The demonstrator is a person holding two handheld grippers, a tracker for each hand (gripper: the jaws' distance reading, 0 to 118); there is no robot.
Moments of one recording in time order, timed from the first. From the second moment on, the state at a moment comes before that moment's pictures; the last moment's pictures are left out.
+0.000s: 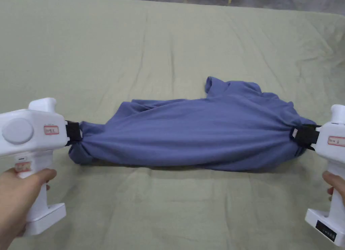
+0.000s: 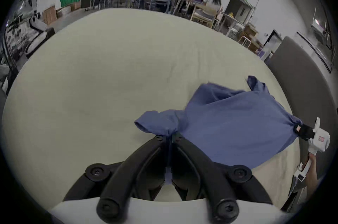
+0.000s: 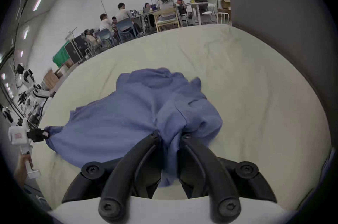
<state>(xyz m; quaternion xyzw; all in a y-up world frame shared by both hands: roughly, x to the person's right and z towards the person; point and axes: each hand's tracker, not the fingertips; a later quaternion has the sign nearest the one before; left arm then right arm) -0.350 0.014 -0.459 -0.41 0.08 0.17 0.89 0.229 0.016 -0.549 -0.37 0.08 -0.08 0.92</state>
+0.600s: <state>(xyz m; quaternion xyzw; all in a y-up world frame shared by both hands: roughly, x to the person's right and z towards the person) -0.298 0.029 -0.215 -0.45 0.06 0.08 0.89 0.280 -0.005 -0.281 -0.41 0.10 -0.11 0.90</state>
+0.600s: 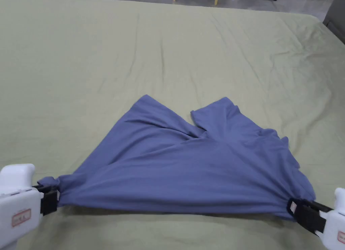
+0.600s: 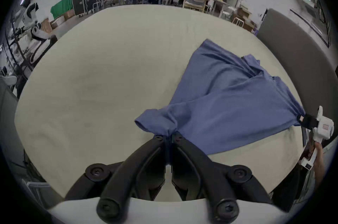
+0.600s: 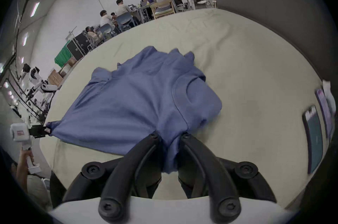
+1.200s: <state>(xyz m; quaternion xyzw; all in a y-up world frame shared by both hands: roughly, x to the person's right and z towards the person) -0.239 0.078 -0.101 -0.41 0.09 0.02 0.91 0.222 0.055 -0.201 -0.46 0.16 0.06 0.87</state>
